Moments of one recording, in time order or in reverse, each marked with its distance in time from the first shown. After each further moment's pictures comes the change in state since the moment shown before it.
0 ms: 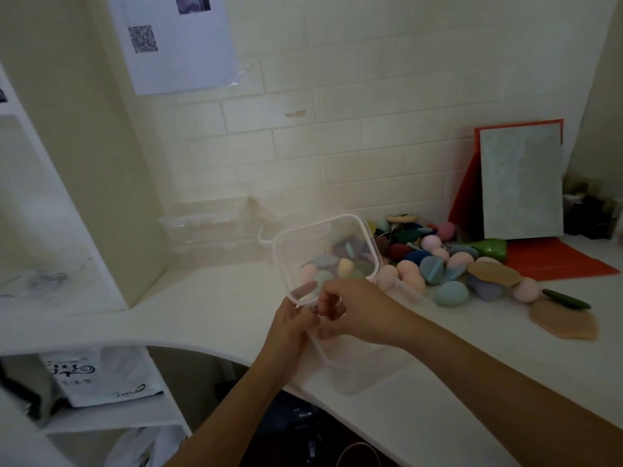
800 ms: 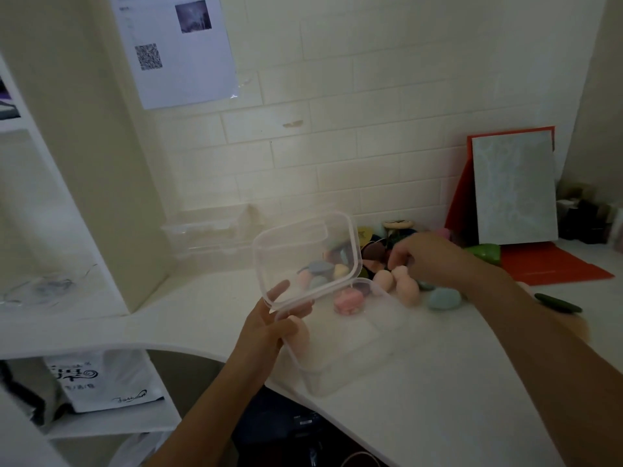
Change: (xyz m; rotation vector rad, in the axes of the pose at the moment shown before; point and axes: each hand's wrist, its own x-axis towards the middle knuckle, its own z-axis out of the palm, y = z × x) left_hand -0.010 0.016 -0.016 0.075 0.068 0.012; right_hand -0.001 0.049 -0.103 -0.485 0.118 0.197
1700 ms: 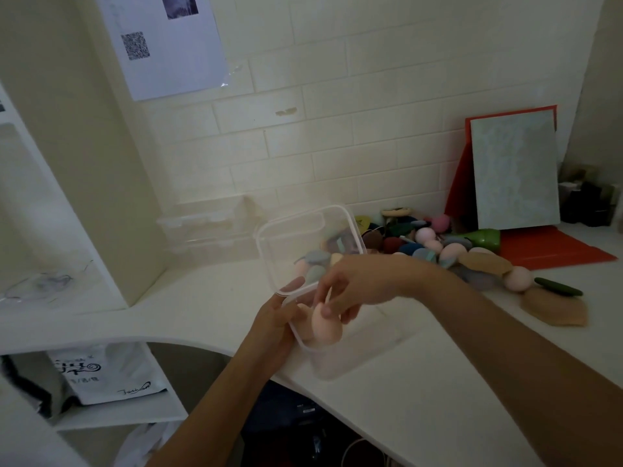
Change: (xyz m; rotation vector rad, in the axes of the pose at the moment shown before) left_hand 0.008 -0.011 0.015 -0.125 -0.079 -0.110; right_hand -0.017 -0.074 0.014 0.398 -0.542 -0.237
